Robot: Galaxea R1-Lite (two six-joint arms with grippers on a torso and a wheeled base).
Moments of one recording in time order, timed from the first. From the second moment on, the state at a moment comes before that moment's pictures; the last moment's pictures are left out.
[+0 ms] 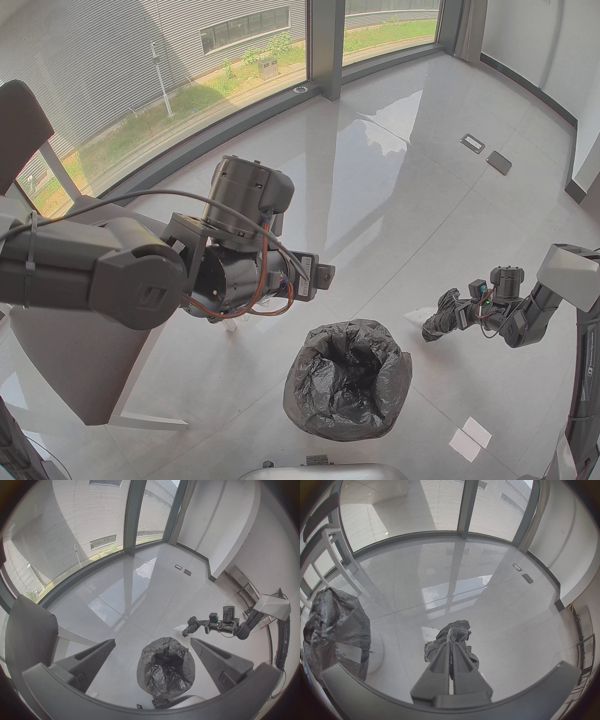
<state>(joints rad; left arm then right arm) -0.74 1.85 -1.30 0.00 0.25 -0.23 -0.04 2.40 -0.92 -0.95 0.12 -0.35</state>
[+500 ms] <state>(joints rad) -0.74 1.85 -1.25 0.00 0.25 -0.23 0.02 2.10 -0.73 -0.96 0.13 -0.39</state>
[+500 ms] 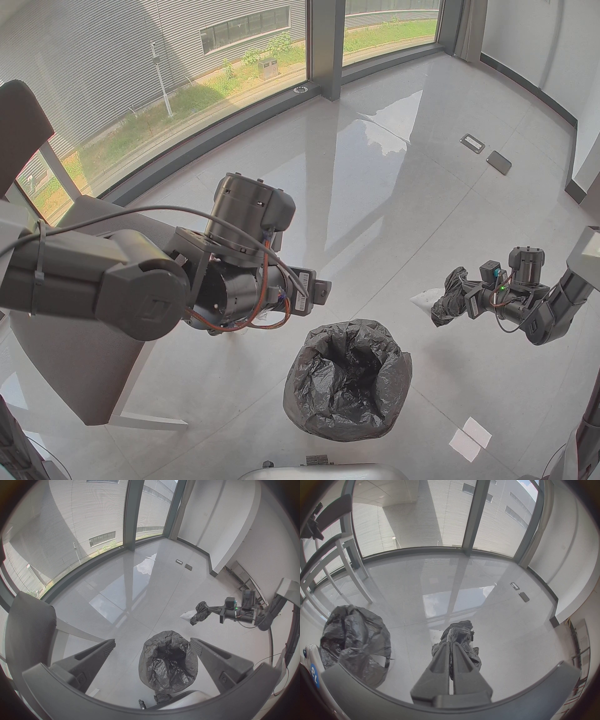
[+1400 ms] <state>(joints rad) -0.74 1.85 -1.23 0.00 0.25 -0.23 0.38 1.65 -0.58 -0.83 0.14 -0.42</state>
